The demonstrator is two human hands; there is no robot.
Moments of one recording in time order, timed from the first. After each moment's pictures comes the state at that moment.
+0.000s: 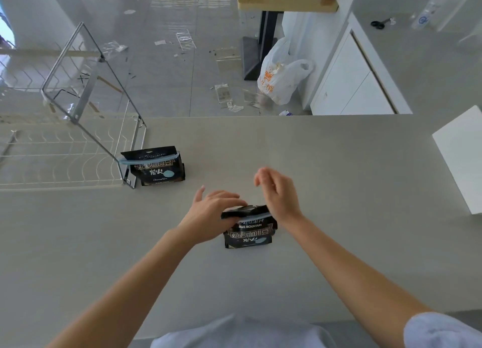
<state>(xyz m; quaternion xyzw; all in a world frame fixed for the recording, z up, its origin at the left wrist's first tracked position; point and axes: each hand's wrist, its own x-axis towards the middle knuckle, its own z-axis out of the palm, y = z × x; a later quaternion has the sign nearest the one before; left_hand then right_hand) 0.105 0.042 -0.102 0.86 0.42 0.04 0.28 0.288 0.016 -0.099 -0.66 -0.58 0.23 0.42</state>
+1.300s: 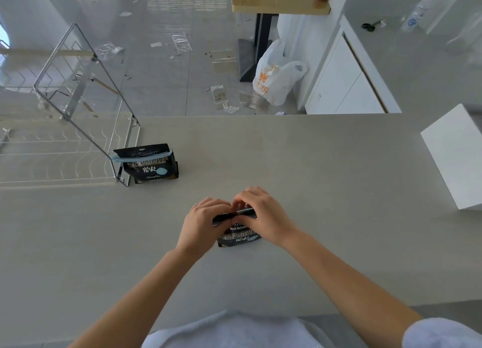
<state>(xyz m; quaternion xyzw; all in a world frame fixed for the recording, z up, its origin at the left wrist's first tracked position) 0.109 0.002 -0.112 0.81 0.44 0.25 0.30 0.283 -0.025 -0.087 -0.58 -0.74 0.26 0.23</state>
